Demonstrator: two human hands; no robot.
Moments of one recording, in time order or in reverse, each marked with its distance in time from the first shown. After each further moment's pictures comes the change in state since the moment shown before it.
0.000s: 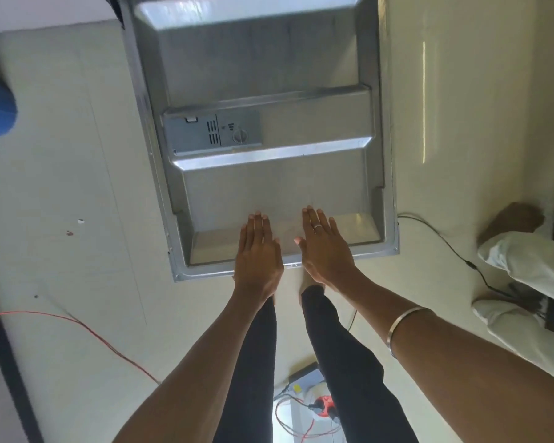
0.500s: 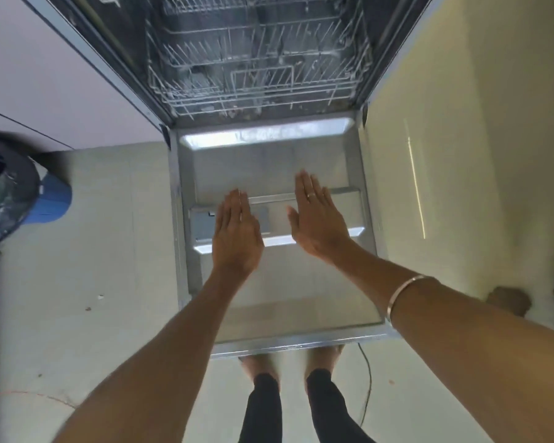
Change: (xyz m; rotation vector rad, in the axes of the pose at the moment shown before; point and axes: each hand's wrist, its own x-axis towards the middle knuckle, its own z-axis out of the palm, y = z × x) left_hand 0.139 -0.017 -0.162 0.025 0.389 0.030; right_hand 0.099 -0.018 -0.200 0.091 0.423 -0.079
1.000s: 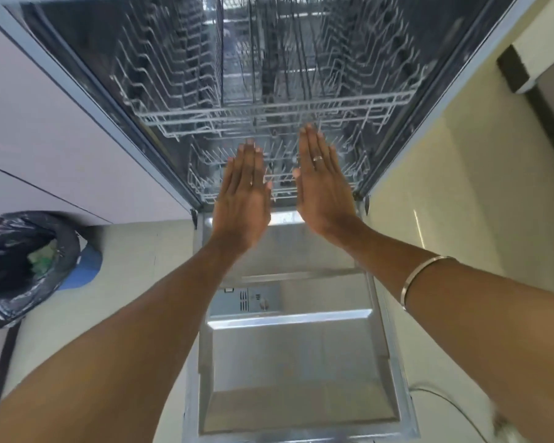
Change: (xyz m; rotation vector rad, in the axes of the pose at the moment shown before) left_hand 0.161 0.031 -0.170 0.181 0.398 0.248; right_hand 0.118 -0.043 -0.175 -0.061 0.532 -0.214
